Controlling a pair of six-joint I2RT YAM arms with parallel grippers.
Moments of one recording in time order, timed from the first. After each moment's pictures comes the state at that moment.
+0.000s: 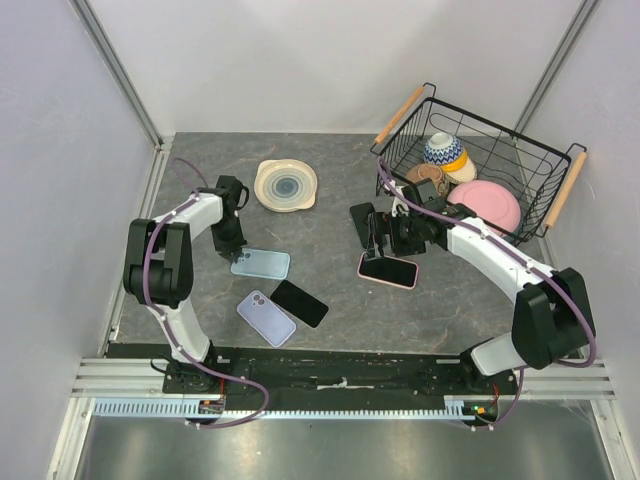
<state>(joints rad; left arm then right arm) -0.14 1.84 1.19 -0.80 -0.15 -0.42 0.42 1.46 1.05 -0.60 -0.31 0.29</state>
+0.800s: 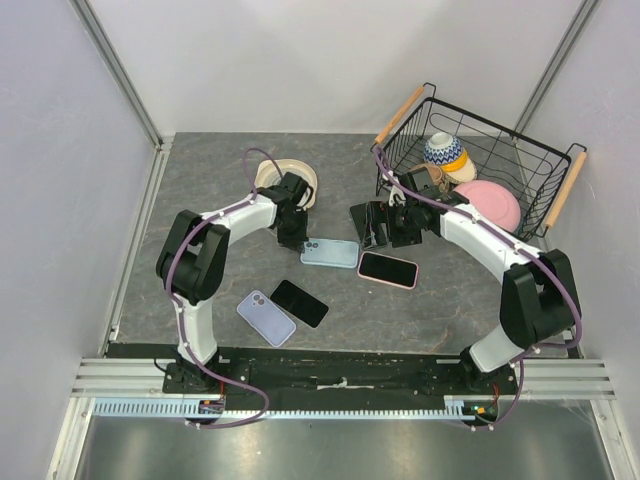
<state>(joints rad) -0.48 1.95 1.33 -0.60 0.08 -0.45 0.40 1.57 1.15 -0.60 -0.31 0.30</state>
